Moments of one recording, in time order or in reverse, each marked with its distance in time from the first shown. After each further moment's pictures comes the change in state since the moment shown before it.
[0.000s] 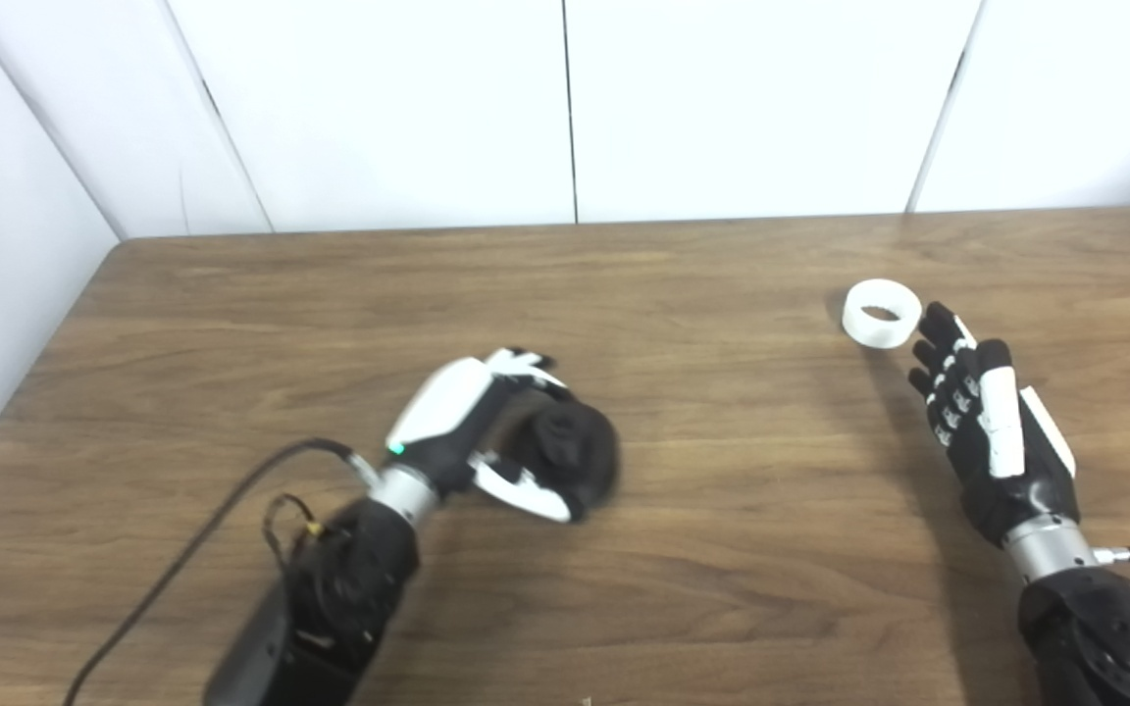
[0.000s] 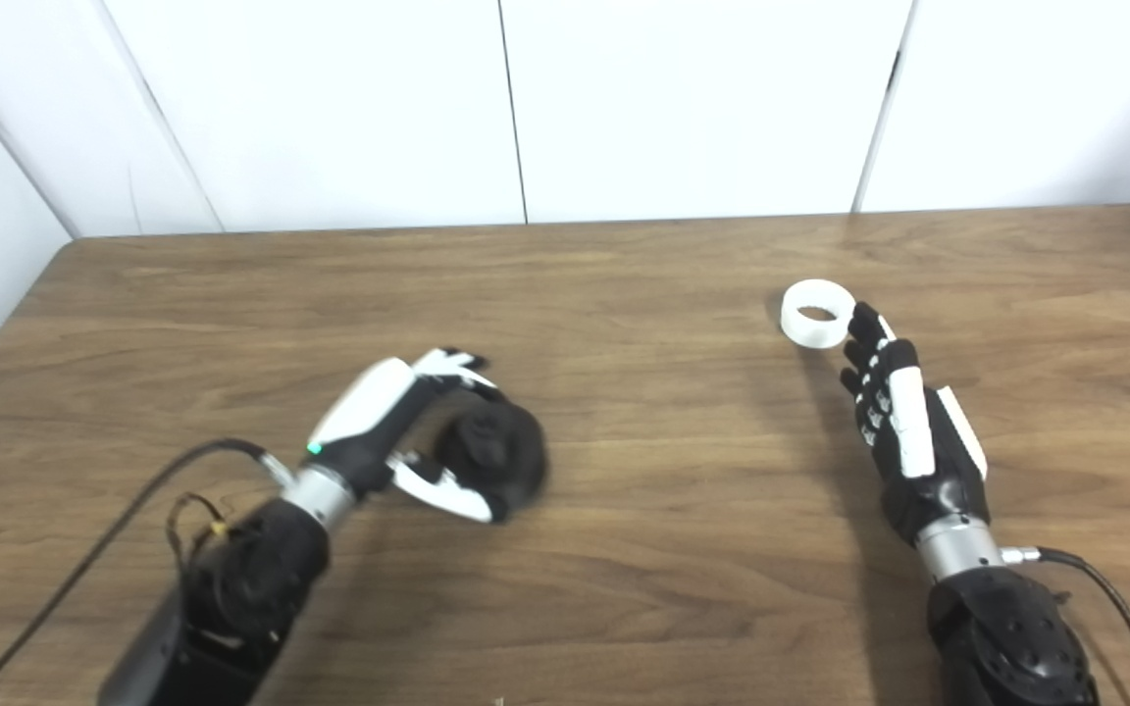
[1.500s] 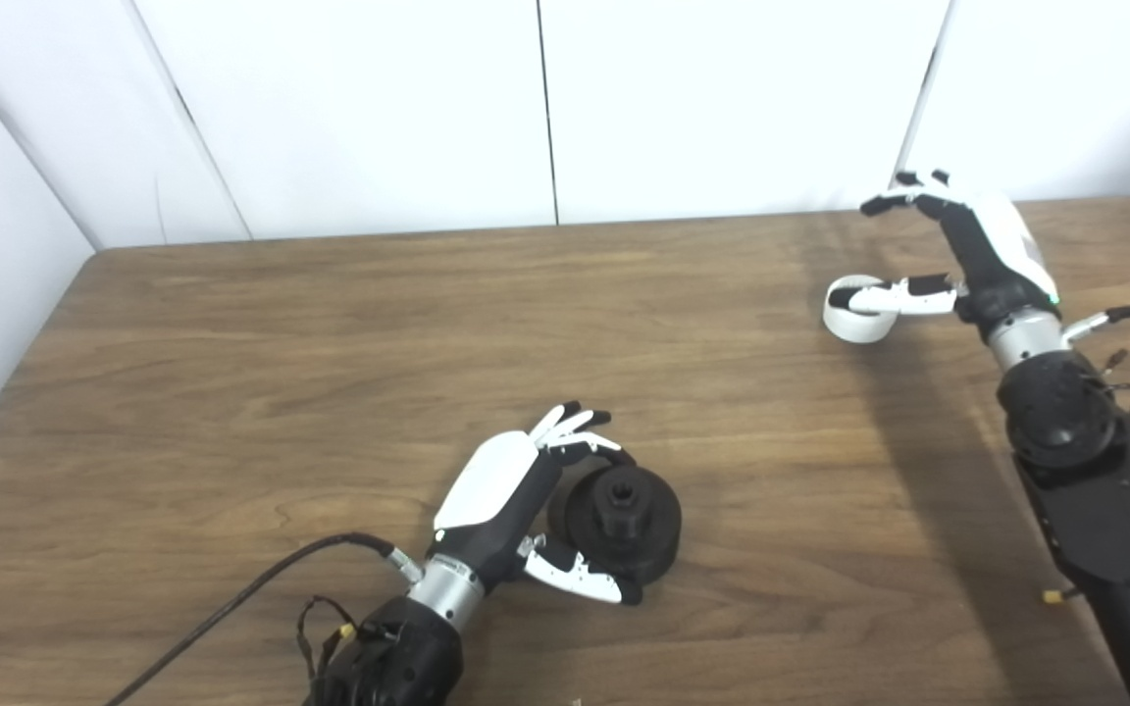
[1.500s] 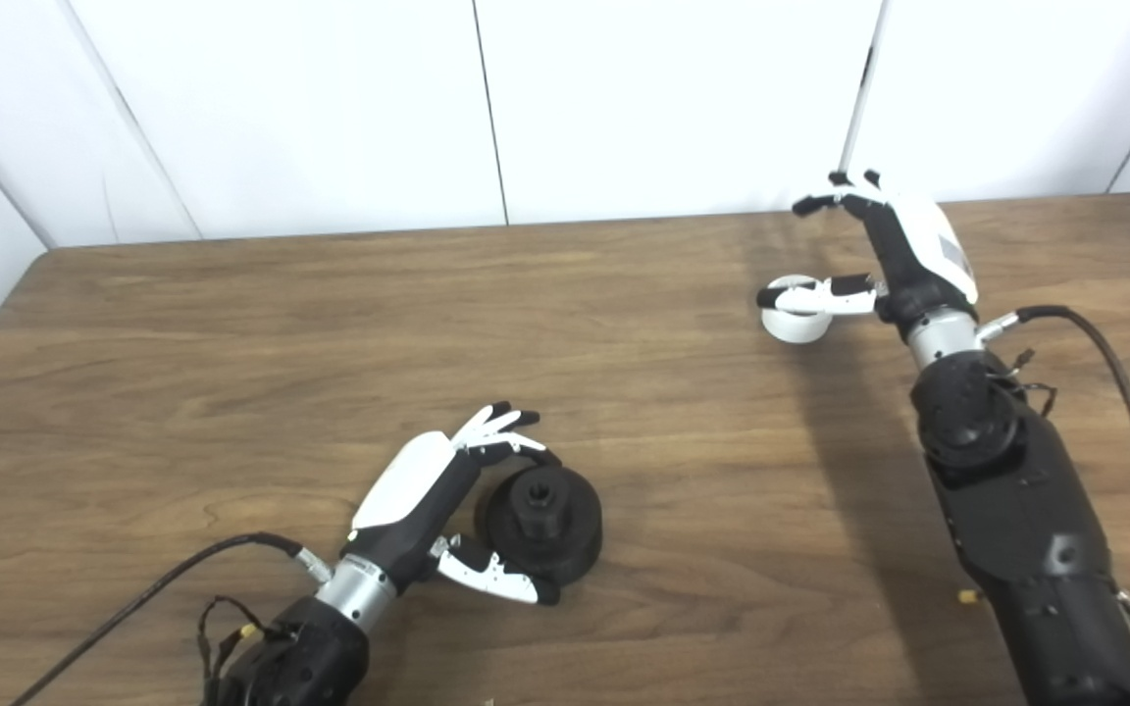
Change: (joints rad) left arm 0.158 -0.108 -0.010 -0.055 0.087 -0.107 0.058; right arm -0.437 -0.208 0.219 0.495 -0.654 -0.130 -0.148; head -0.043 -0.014
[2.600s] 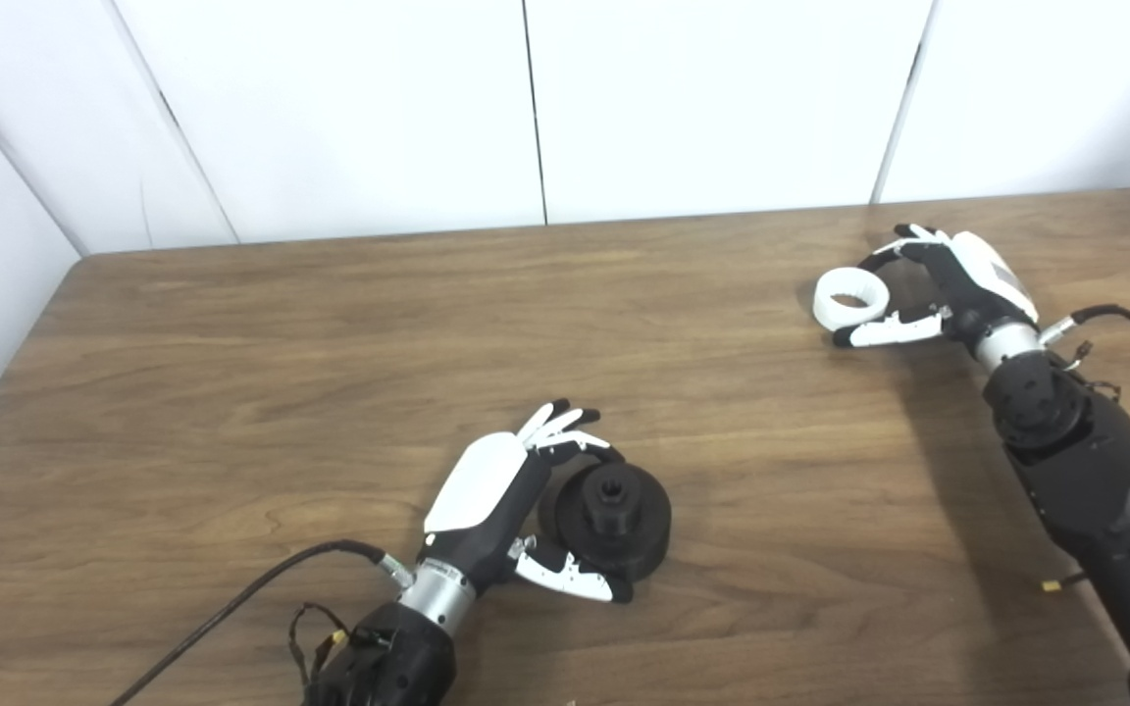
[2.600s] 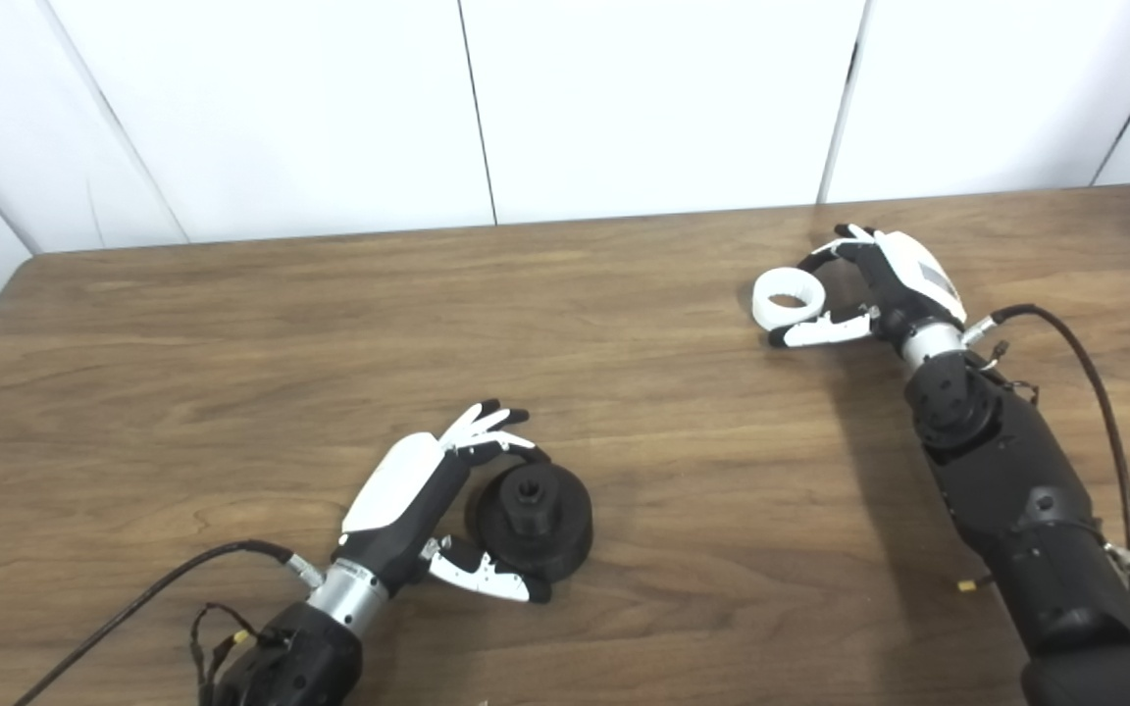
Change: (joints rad) left arm 0.006 -0.005 0.016 0.023 0.020 -0.044 0.019; right arm -0.088 -0.031 0.049 0.265 -0.010 -0.037 -0.008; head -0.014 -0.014
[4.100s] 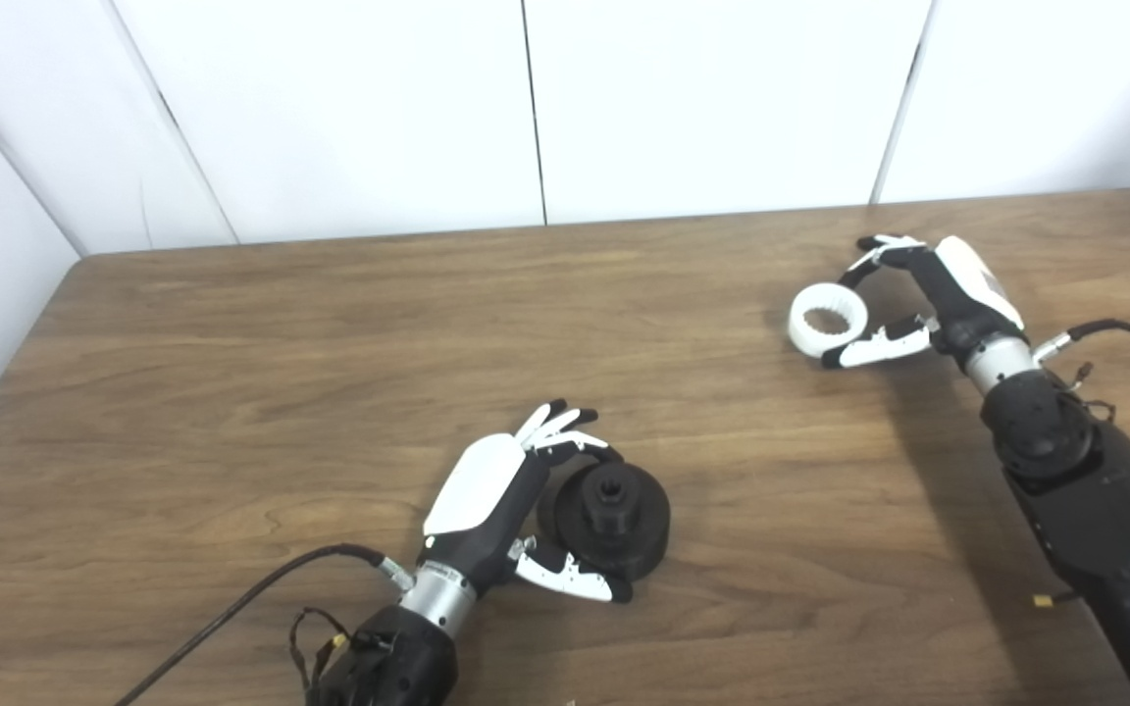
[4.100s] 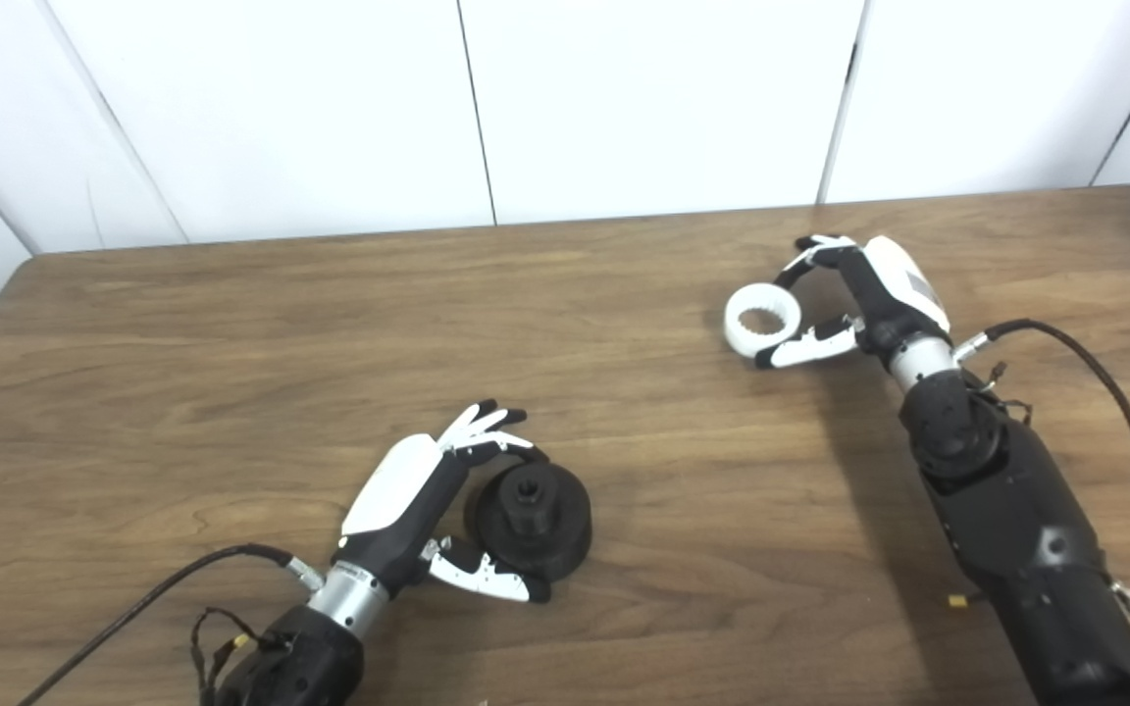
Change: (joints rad) left arm 0.010 -0.016 0.012 0.000 0.007 0.000 0.000; right arm 0.125 -0.011 -0.001 -0.313 0.069 0.006 0.091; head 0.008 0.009
